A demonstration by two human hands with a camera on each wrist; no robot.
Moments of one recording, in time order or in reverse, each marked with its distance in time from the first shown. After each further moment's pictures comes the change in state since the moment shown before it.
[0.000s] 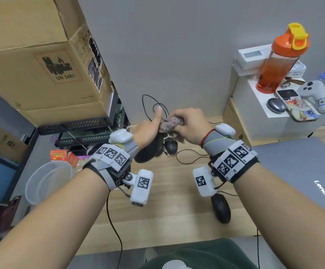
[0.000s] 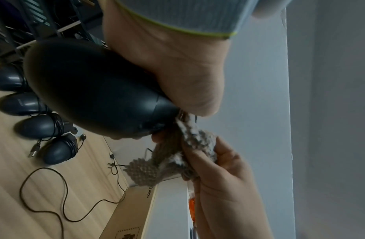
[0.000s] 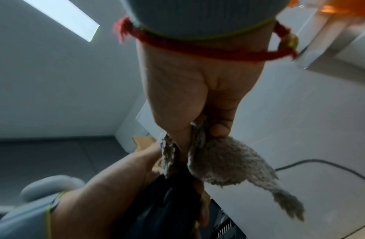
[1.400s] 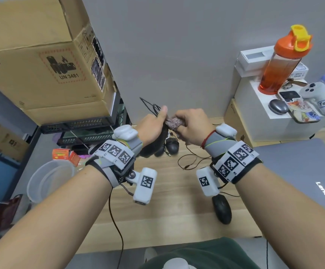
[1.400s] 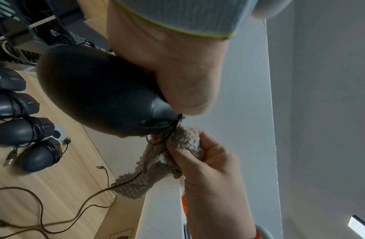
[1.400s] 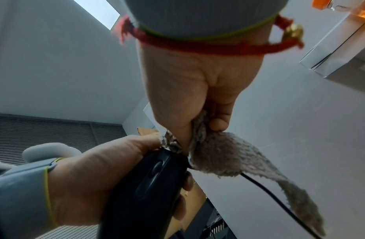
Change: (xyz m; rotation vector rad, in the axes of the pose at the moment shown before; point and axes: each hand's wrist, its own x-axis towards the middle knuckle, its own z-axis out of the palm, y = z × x) left_hand -0.003 0.012 -0.006 0.043 0.077 0.067; right_hand -0.002 -0.003 0.001 -0.084 0.019 -0.068
